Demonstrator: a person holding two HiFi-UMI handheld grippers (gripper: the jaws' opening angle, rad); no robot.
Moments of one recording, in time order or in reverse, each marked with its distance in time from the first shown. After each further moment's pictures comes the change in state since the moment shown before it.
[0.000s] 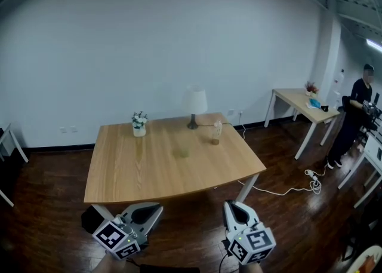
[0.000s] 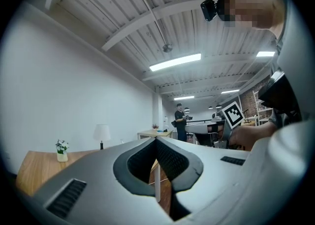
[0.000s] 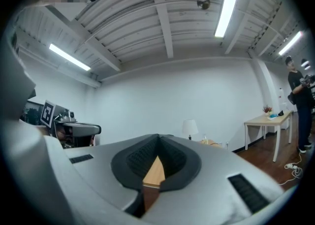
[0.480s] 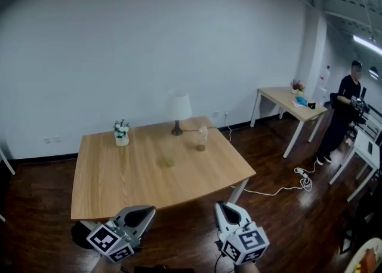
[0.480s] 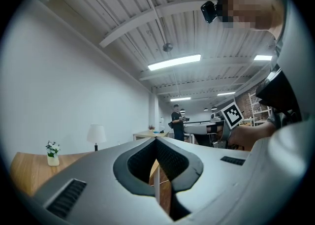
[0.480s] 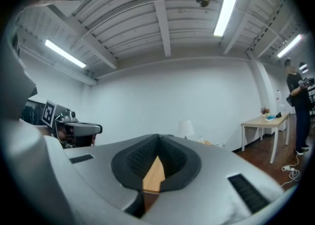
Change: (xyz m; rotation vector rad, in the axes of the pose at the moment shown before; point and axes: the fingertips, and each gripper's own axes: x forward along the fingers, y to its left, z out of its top) left arm 0.050 0.041 -0.006 -0.016 -0.010 -0.068; right arm 0.047 -0.033 0.005 -0.006 0.008 -0.038
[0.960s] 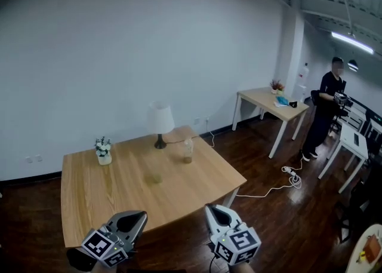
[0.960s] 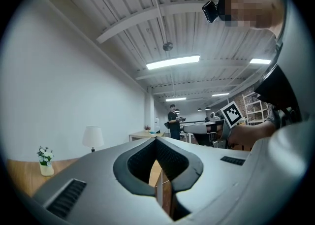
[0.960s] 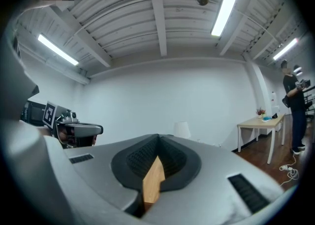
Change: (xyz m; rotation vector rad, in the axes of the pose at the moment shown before) left arm 0.039 0.071 -0.001 0.000 -0.001 -0.084; right arm 0.066 -0.017 0.010 0.008 -0.012 -0.070
